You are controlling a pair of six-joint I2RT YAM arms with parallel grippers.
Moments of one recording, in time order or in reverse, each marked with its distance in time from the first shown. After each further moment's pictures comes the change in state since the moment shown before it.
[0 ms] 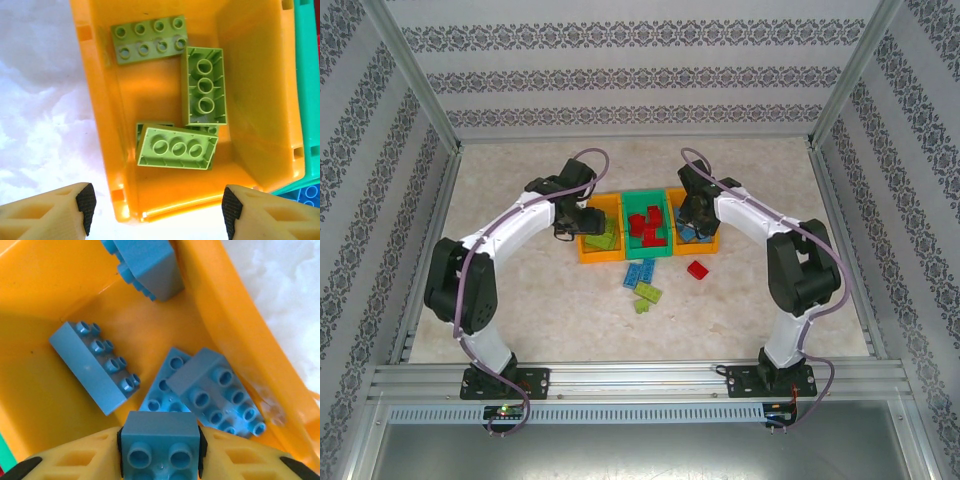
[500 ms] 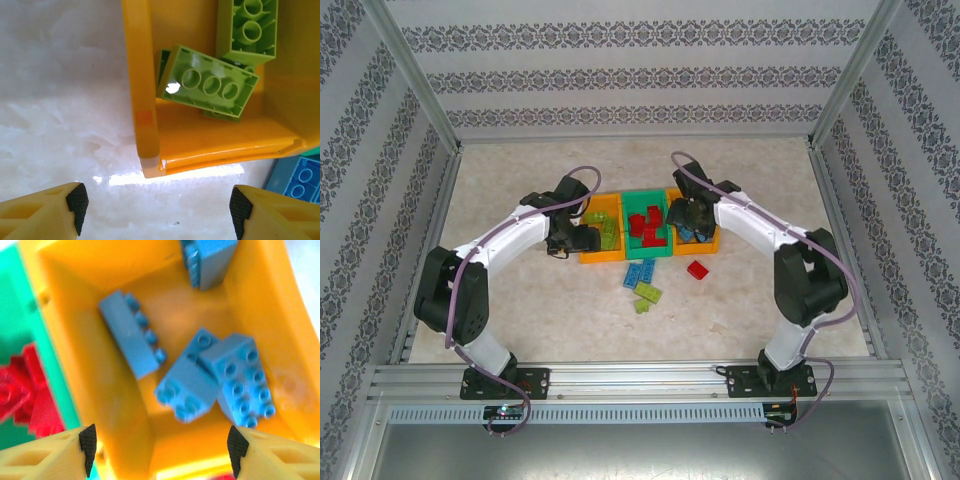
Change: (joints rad) left arm 0.002 -0.072 -0.156 -0.012 0.058 -0.078; right arm 0.078 -0.122 -0.062 -0.005 0.015 -0.150
